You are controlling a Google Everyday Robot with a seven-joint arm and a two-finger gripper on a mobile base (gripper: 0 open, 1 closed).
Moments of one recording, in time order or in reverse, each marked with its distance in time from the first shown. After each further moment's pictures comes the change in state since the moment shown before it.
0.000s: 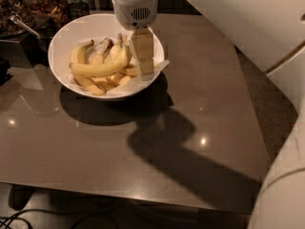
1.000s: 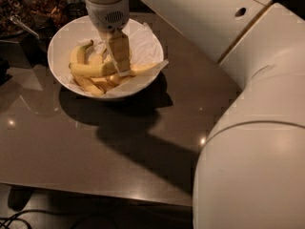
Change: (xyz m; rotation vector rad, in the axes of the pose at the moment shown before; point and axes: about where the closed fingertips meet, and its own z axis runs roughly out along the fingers) arm -0.051 -0.033 0.025 -0.015 0.010 -0.143
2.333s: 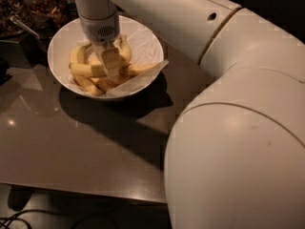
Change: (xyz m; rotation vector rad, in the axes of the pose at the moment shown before) arm -0.020 -0.013 0.042 -0.053 -0.030 -0.037
